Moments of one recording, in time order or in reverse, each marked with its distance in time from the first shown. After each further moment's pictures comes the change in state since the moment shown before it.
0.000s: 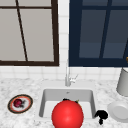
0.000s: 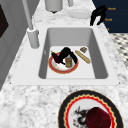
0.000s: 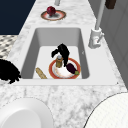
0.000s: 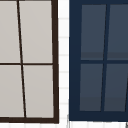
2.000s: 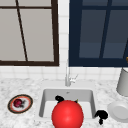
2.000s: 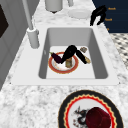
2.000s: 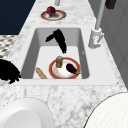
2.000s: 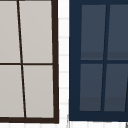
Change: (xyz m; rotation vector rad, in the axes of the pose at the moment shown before) left hand 0.099 0.012 0.041 -0.010 -0.017 0.051; right hand 0.000 0.000 0.000 0.000 0.000 0.000
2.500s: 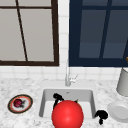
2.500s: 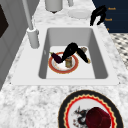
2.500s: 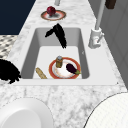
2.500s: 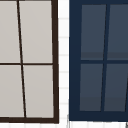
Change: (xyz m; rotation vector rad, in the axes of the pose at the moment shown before) left hand 0.032 0.014 0.010 0.003 -0.003 -0.002; right hand 0.000 0.000 0.000 0.000 0.000 0.000
